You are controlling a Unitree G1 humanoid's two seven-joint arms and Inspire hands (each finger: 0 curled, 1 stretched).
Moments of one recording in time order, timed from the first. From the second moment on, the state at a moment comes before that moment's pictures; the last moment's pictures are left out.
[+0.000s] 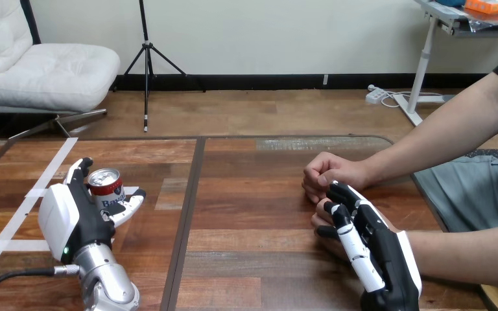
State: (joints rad) left arm -0.43 0.18 -0.02 0.98 0.33 -0.18 0.72; right arm 0.21 0.03 0.03 0.26 0.03 -0.48 0.07
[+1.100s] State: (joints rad) left arm -0.50 0.18 -0.02 1.10 0.33 -0.18 0.72; right arm 0.21 0.03 0.02 0.25 0.02 -0.49 0.07
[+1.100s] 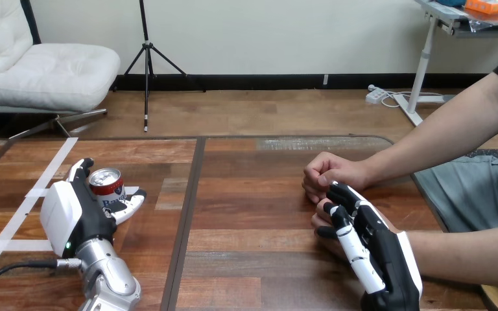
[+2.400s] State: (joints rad) left arm -0.54 0.20 -0.03 1.18 0.33 -0.18 0.74; right arm 0.23 0.03 0.02 0.24 0.03 -0.49 0.08
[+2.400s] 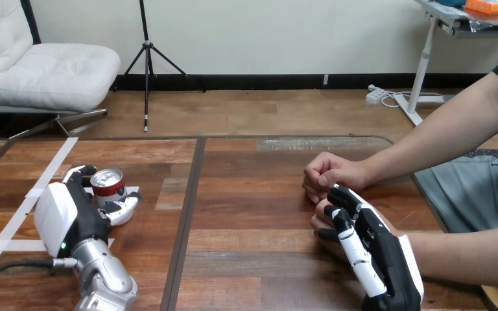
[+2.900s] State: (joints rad) left arm -0.55 0.21 -0.03 1.19 0.33 -0.18 0.78; right arm 0.24 0.03 0.02 0.23 0.03 -0.49 0.07
